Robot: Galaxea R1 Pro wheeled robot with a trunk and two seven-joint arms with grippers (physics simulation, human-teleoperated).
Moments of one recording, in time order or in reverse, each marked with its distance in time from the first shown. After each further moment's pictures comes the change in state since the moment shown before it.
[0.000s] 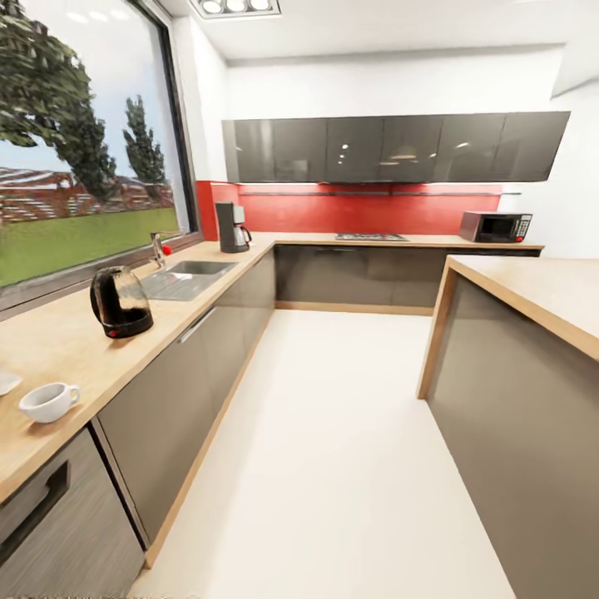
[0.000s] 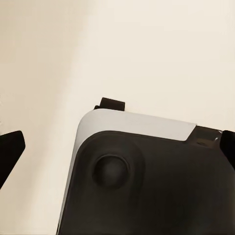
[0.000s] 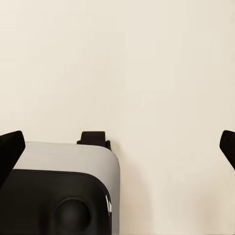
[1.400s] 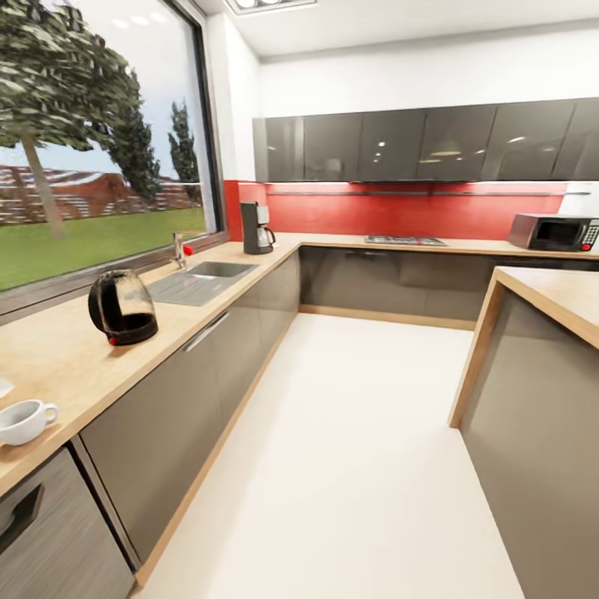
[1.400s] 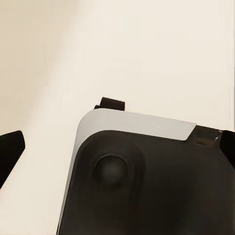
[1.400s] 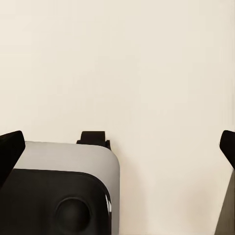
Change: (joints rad) left arm 0.000 0.000 0.001 0.000 0.000 0.000 0.000; right arm 0.000 0.000 0.000 0.000 0.000 0.000 0.000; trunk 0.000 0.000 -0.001
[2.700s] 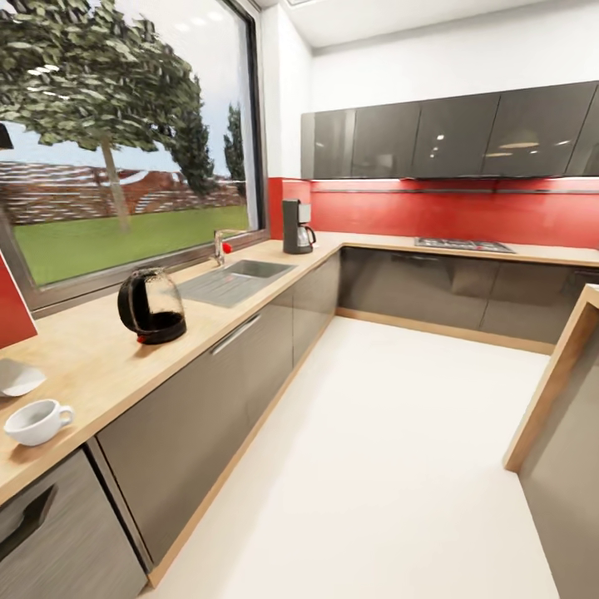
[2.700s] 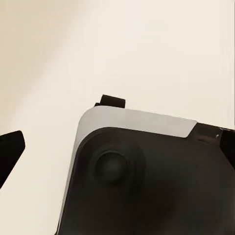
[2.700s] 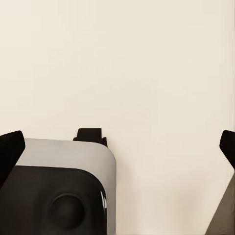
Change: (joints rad) left arm 0.000 0.000 -0.001 0.000 0.000 0.000 0.000; right arm 0.000 -0.008 -0.001 0.001 -0.001 0.000 0.003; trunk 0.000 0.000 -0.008
